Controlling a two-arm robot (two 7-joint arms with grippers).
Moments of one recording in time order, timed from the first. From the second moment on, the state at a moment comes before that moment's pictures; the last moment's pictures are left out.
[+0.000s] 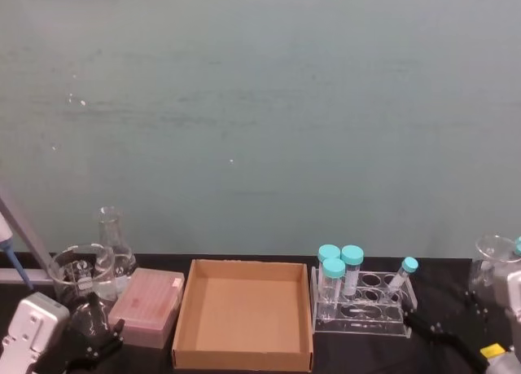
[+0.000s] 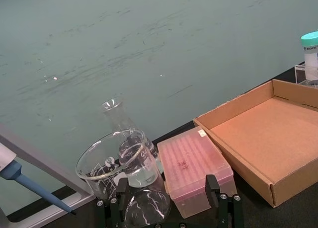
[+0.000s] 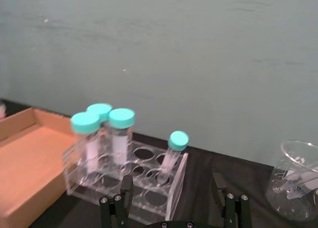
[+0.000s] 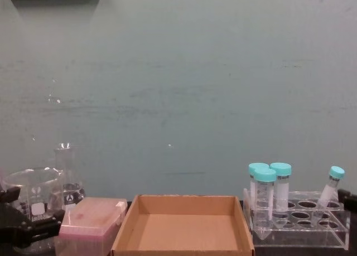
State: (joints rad) left arm -0.20 0.60 0.45 -1.41 -0.25 -0.12 0.03; right arm 0.24 0.51 -0.35 -1.35 0.40 -0.06 0.07
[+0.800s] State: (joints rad) left arm -0.20 0.60 0.45 -1.41 -0.25 -0.12 0.03; right arm 0.45 0.36 -0.33 -1.08 0.40 -0.06 0.17
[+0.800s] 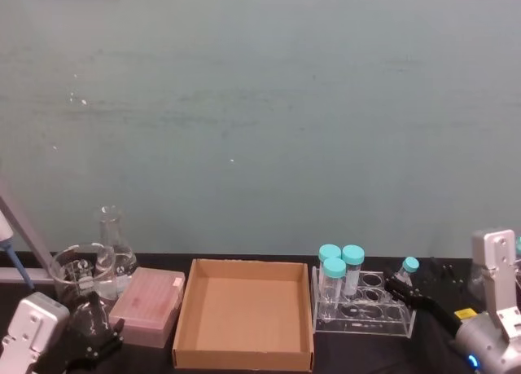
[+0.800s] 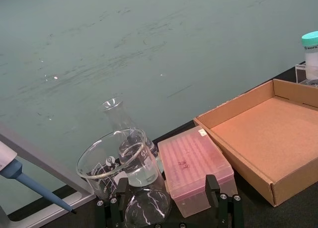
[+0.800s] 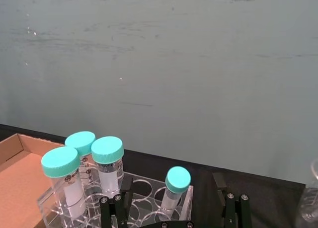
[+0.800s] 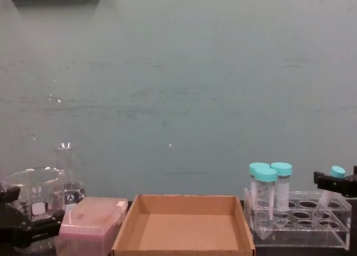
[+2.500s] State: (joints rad) left arm -0.20 0.60 0.45 -1.41 -0.25 -0.12 0.03; right arm 0.52 0.31 -0.33 -0.98 0.33 -0.05 0.17
